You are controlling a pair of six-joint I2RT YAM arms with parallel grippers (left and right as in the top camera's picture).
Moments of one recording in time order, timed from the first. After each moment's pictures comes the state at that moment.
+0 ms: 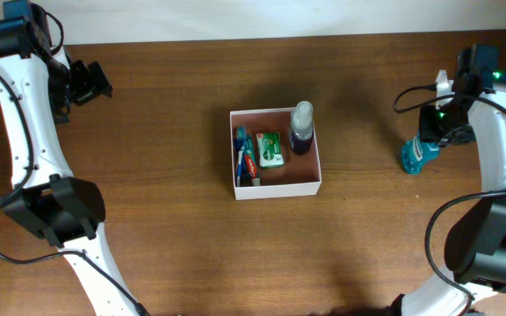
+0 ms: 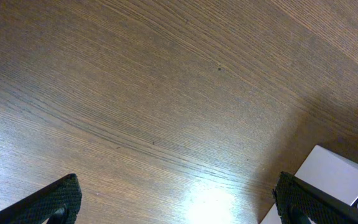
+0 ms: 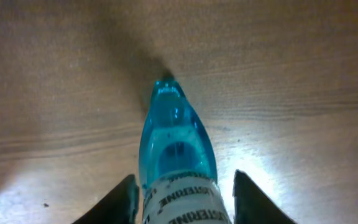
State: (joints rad) left arm 0.24 2.32 2.61 -1.68 0.11 -0.26; right arm -0.27 1.87 1.65 -1.14 0.04 -0.13
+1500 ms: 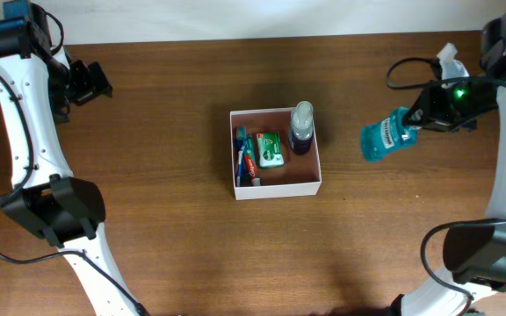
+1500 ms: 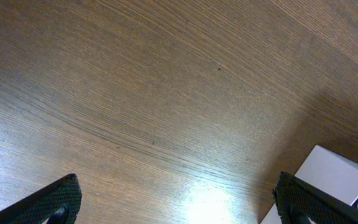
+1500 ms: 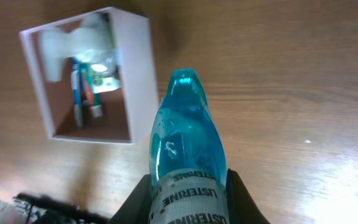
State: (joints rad) left arm 0.24 2.32 2.61 -1.68 0.11 -0.26; right arm -0.24 1.87 2.08 -1.66 -0.43 -0.13
